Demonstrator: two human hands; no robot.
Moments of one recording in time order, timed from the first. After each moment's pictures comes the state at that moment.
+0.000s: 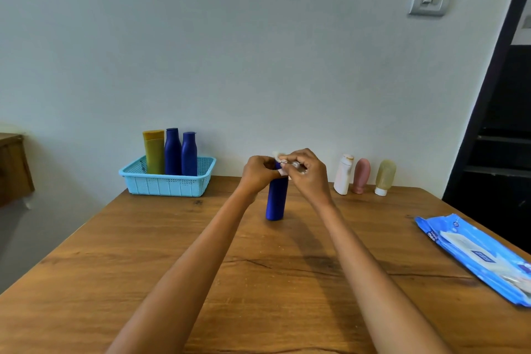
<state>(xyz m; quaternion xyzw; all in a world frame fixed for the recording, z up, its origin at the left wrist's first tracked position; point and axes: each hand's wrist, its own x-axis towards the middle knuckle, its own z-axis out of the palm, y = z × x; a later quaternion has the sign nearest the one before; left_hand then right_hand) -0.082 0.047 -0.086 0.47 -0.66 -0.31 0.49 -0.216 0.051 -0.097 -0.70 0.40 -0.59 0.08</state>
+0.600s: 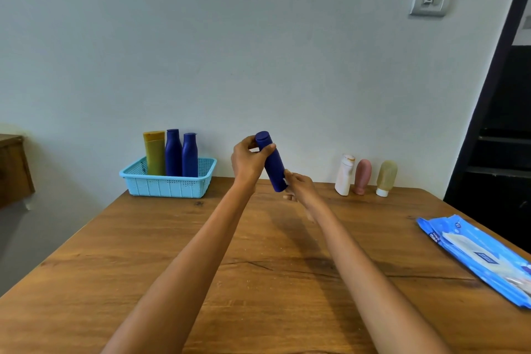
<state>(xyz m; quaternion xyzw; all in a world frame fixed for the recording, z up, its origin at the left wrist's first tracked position) -0.078 0.053 -0.064 0.48 -0.53 -0.26 0.65 -0.204 0.051 -0.111 -0.57 0.51 -0.48 0.43</state>
